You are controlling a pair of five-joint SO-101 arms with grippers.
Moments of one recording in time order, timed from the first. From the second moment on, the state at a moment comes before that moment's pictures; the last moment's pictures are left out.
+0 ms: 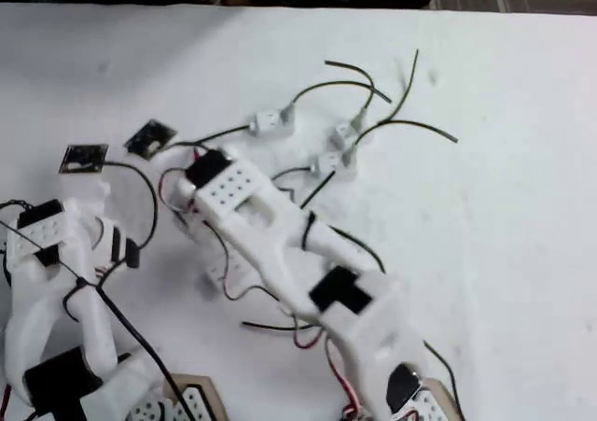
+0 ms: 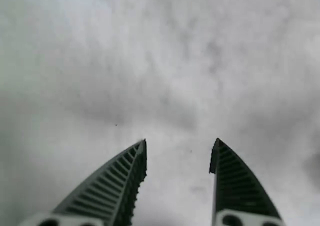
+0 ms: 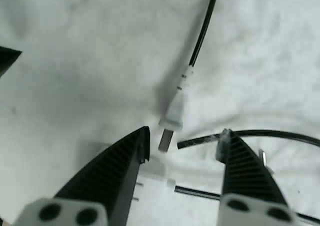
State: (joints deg) left arm -31.2 -16.7 49.1 61.7 -22.1; right arm -48.4 31.3 -20.2 76.7 8.4
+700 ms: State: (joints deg) left arm -31.2 -16.7 49.1 61.6 -22.1; right arm -47.5 45.3 -49.0 96.6 13.1
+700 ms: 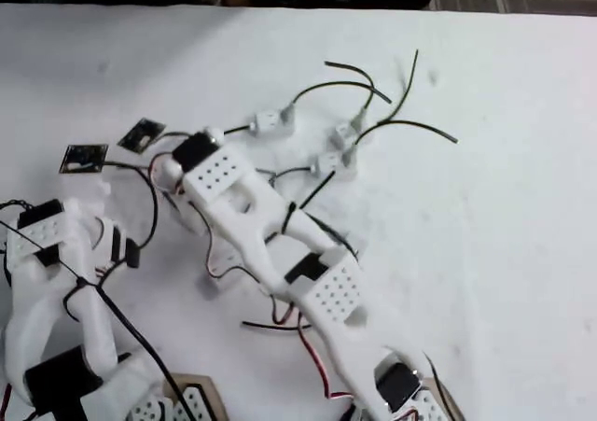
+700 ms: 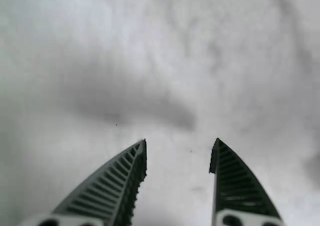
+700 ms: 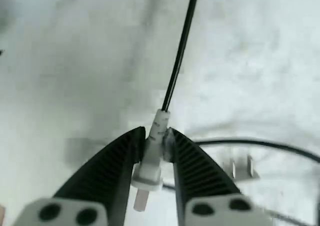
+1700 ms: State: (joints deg) left arm -14.5 -16.7 46.1 62.4 -20.1; right arm -47.7 -25.7 9.3 90.2 8.5
